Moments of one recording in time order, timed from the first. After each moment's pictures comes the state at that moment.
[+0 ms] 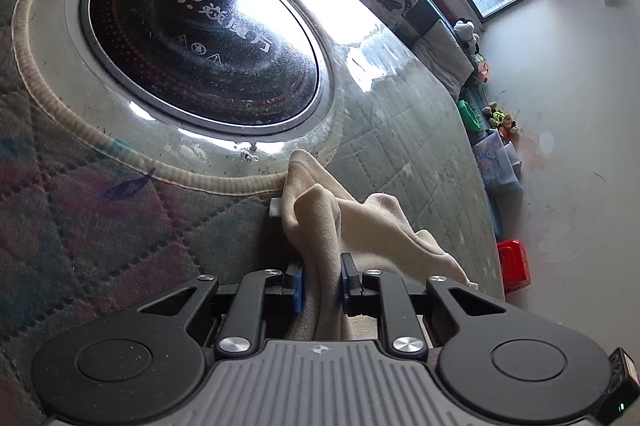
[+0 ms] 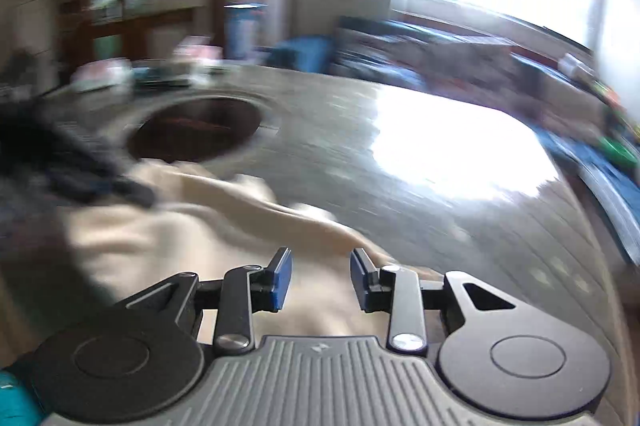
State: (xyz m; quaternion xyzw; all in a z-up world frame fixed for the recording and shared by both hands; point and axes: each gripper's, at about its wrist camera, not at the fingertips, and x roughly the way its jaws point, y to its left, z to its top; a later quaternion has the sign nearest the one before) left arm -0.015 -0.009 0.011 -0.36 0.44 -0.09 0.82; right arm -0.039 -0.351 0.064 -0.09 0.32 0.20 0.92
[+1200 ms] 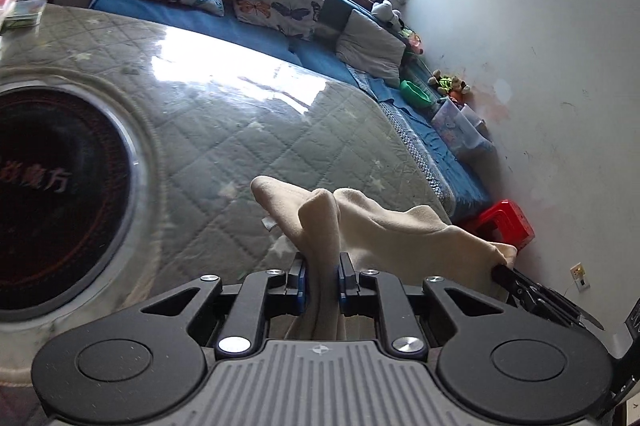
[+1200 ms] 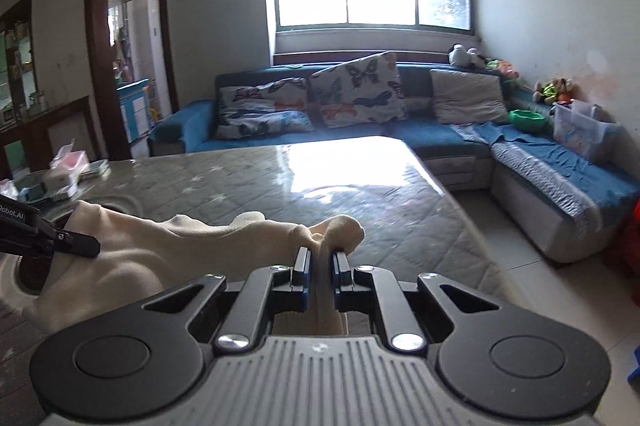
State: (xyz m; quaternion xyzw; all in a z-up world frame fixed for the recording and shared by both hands) left arm 0.078 -0.125 0.068 -0.22 0.39 -0.18 0.88; right arm 0.029 -0.440 0.092 0.01 0.25 0.07 0.96
